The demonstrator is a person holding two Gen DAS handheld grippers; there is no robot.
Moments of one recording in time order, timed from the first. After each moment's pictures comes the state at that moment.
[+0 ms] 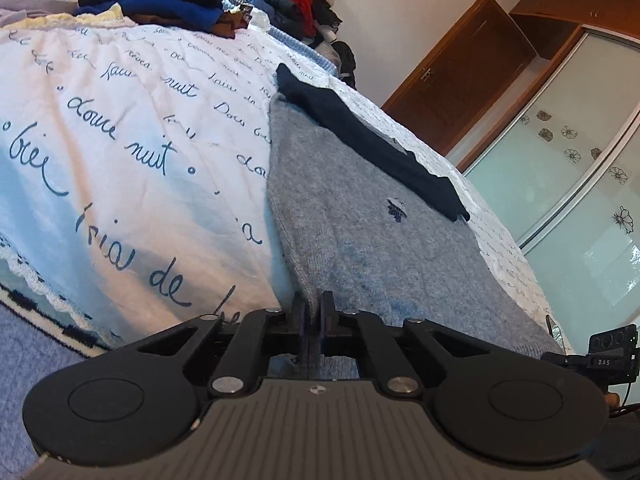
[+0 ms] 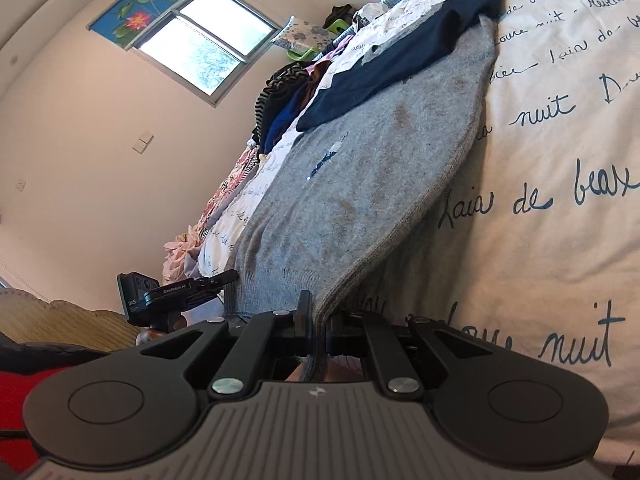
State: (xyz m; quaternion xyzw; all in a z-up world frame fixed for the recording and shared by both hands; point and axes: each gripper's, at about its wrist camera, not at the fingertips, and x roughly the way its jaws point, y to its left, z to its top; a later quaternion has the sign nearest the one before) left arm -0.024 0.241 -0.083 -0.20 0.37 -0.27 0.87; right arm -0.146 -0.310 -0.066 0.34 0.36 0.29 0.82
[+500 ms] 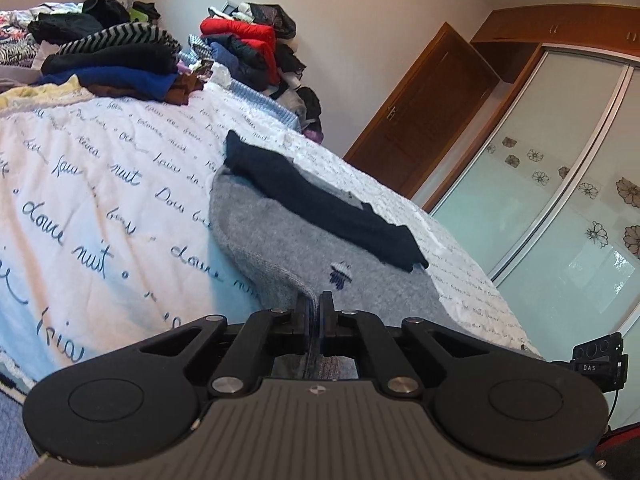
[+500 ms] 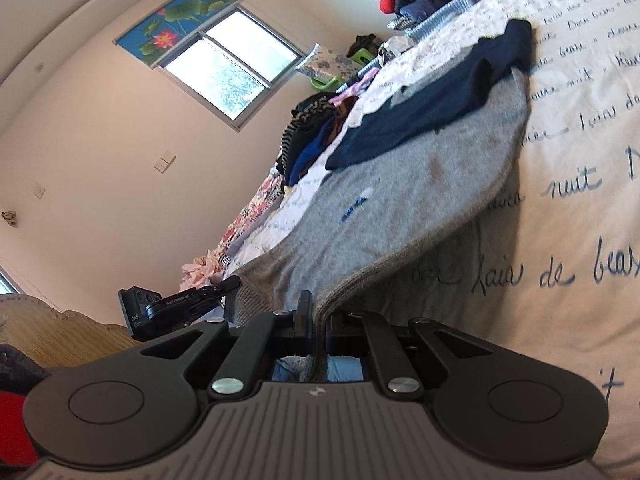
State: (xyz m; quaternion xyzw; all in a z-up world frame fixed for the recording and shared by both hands) left arm -0.026 0.224 -0.027 -0.21 0.28 -0.29 0.89; right arm -0.137 -0.315 -0.031 0.34 0.30 0.30 0.84
